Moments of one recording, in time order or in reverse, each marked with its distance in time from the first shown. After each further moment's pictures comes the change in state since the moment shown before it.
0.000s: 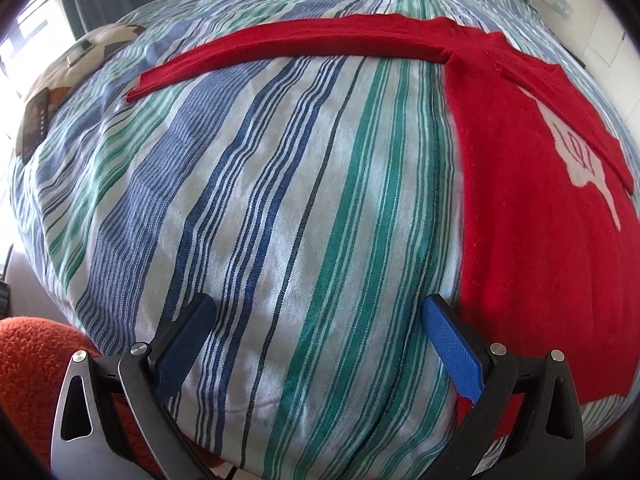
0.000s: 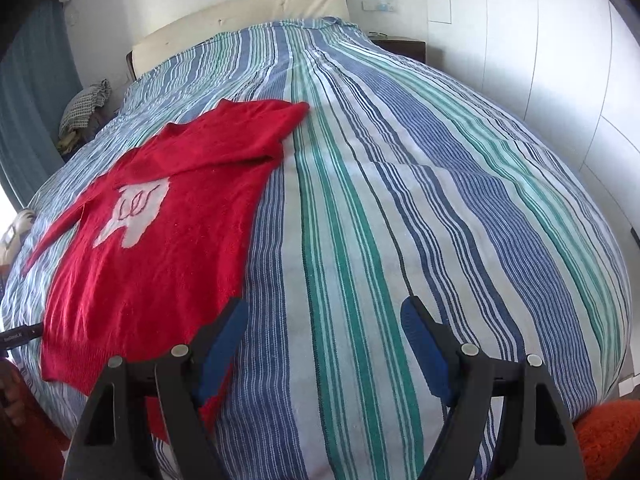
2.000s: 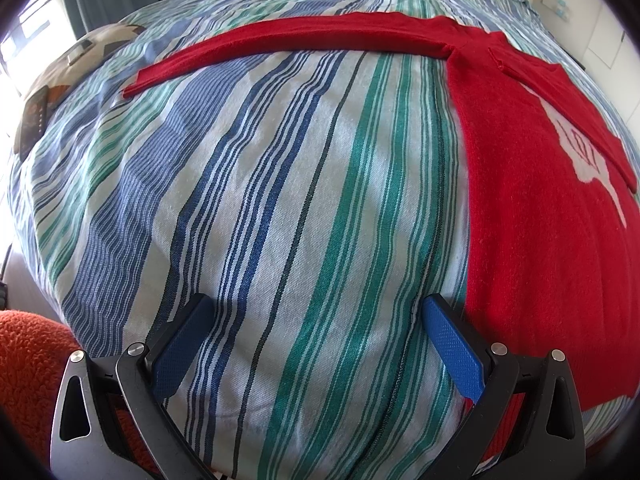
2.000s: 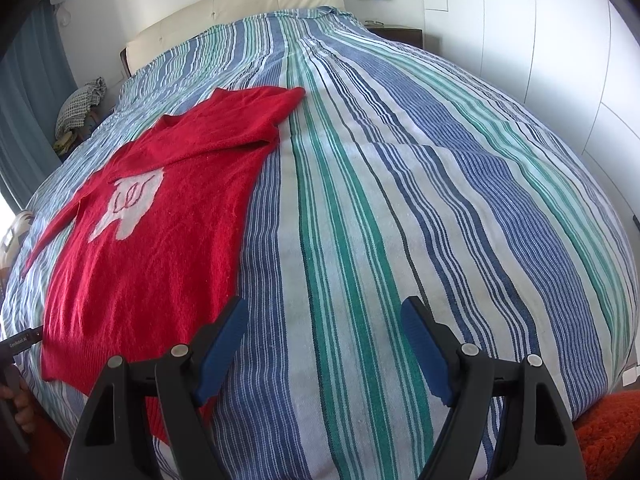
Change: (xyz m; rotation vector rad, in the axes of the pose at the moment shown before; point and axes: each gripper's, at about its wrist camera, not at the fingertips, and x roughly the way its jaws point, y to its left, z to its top) left arm 0.006 -0.004 -0.005 -0.005 -0.020 0.004; right arm 0.010 0.000 -0.006 0.017 0.039 0.002
